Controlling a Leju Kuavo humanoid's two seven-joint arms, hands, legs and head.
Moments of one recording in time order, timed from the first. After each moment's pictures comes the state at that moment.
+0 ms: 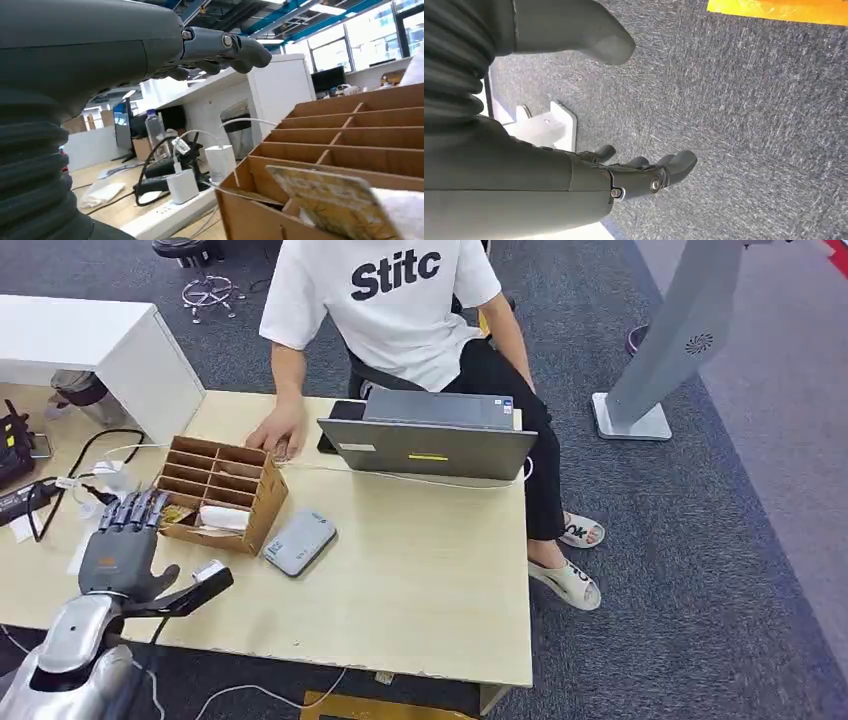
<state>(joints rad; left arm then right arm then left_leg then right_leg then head) -0.02 0.42 0.10 -1.49 -1.27 0.19 0.06 -0.06 0.14 -0.81 -0.21 1.31 -0.23 0.14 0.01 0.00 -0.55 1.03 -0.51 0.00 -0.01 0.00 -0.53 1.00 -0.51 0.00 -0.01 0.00</state>
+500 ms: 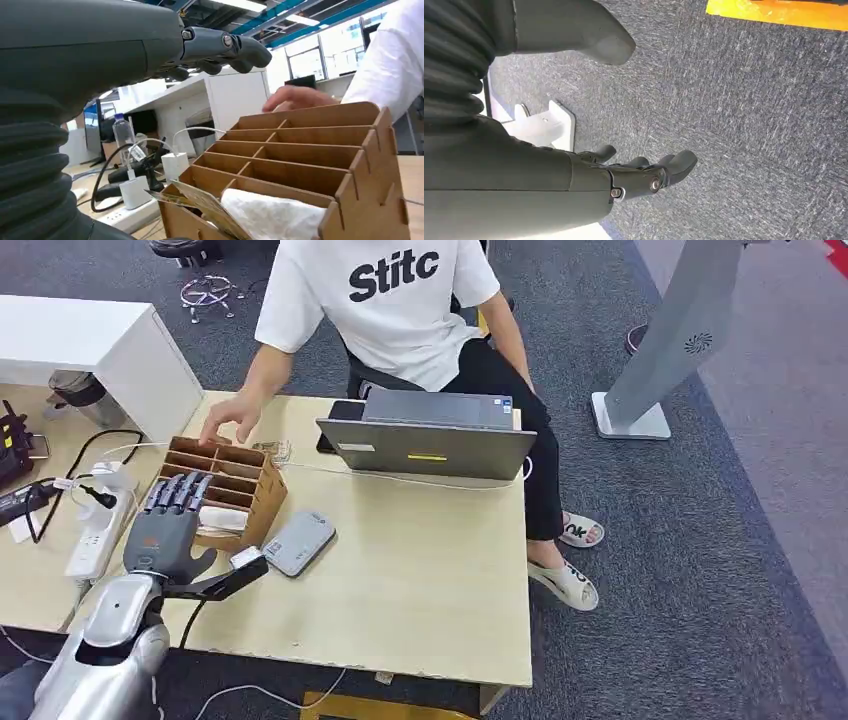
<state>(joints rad) -0.12 0.37 0.00 -1.43 -1.30 0.19 0.06 -0.06 0.14 -0.81 -0.21 1.32 -0.21 0.14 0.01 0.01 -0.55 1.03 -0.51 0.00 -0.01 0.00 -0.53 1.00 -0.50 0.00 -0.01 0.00</state>
